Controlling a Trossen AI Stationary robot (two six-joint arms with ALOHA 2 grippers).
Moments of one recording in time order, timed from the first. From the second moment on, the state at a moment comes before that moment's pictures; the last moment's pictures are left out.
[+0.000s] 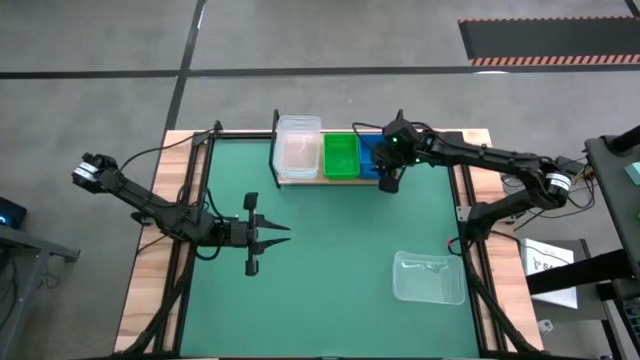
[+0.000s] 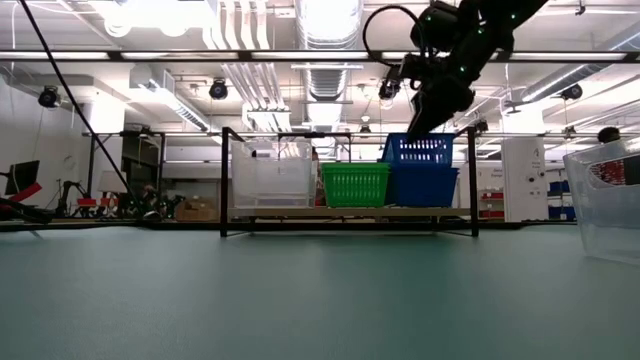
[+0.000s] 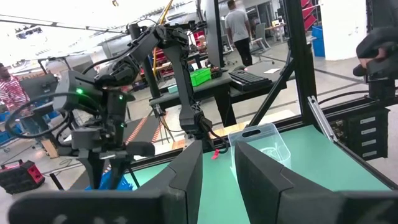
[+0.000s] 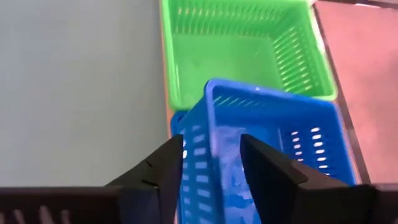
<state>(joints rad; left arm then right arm) -0.45 1.01 0.65 0.44 -0.46 0.30 -0.50 1.36 1.02 -0.53 -0.10 -0.47</state>
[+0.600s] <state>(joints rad) -0.45 1.01 0.65 0.44 -0.46 0.30 -0.50 1.37 1.09 -0.59 -0.10 -0.45</state>
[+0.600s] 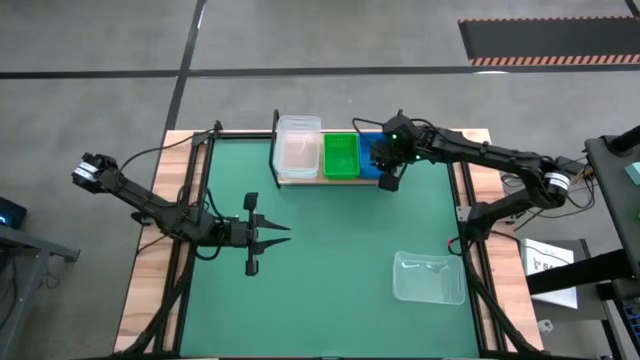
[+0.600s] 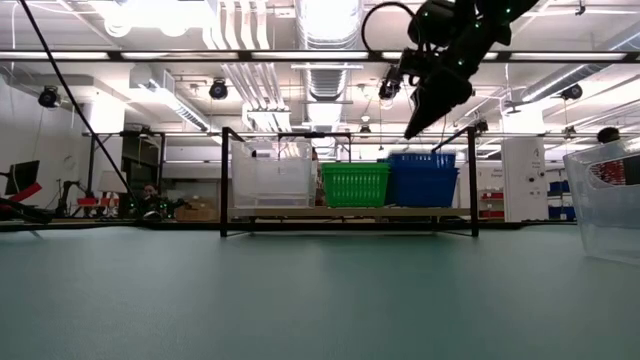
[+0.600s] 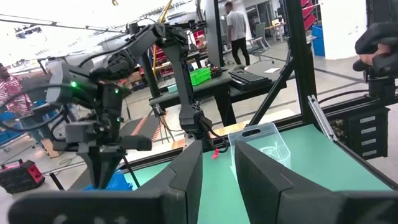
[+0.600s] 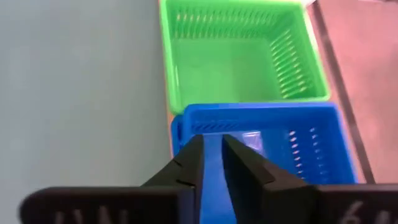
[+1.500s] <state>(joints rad) -0.45 1.01 0.65 0.47 -0.46 0.27 0.16 1.29 1.08 -0.75 -0.29 0.05</state>
